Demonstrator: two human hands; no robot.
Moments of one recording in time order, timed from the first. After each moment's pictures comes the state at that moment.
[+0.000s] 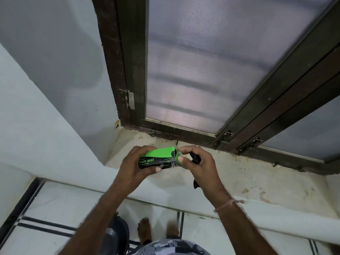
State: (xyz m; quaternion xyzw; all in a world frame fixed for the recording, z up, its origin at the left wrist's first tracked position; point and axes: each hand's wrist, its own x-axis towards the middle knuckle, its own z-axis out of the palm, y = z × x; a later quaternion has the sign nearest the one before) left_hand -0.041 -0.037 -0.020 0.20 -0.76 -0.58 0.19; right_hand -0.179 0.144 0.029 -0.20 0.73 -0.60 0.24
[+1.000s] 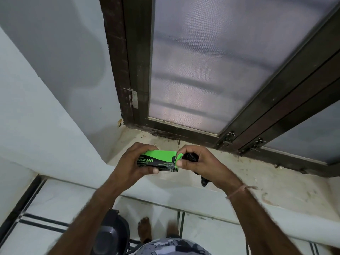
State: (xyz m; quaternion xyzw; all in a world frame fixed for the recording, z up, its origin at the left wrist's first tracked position) left_hand -0.032 -0.051 -0.004 0.16 -0.79 -0.57 0.16; right_hand -0.204 0.142 0.060 -0.36 0.70 -0.46 0.40
